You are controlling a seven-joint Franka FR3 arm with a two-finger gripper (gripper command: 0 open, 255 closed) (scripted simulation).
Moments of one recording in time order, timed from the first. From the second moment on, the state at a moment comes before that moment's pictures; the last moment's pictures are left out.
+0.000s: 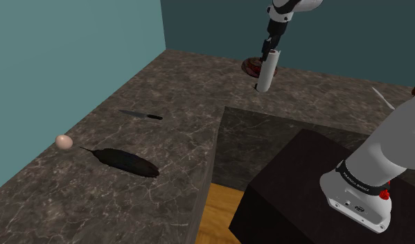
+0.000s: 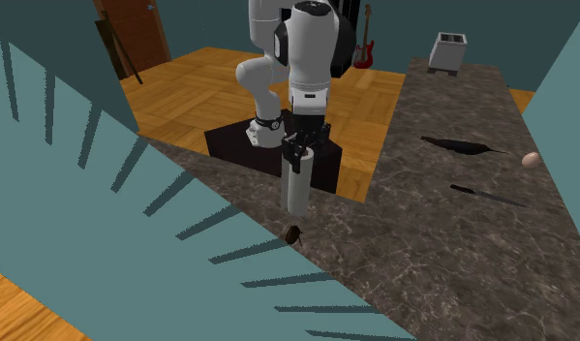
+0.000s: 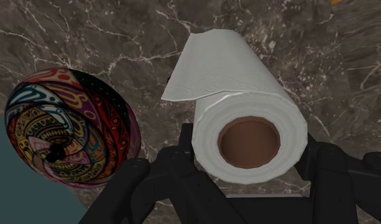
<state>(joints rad) -0.02 0.03 -0.31 -2.01 -0.01 2.12 -0.49</state>
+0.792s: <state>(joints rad) -0.02 0.00 -0.30 -1.89 -0.03 1.96 -0.48</state>
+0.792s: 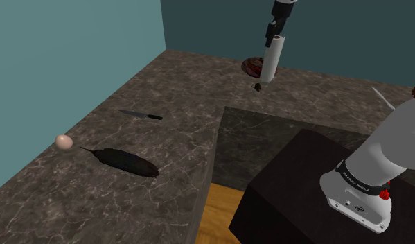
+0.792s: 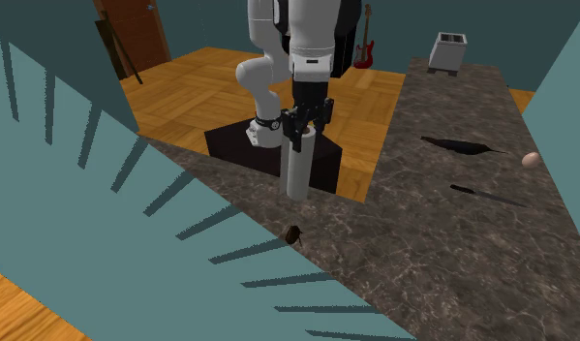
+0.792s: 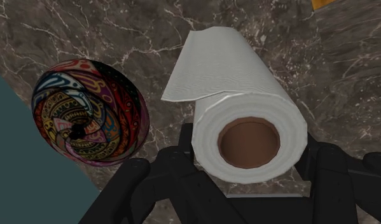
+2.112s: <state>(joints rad) -0.02 0.01 -0.30 -1.60 -0.02 1.69 -0.49</state>
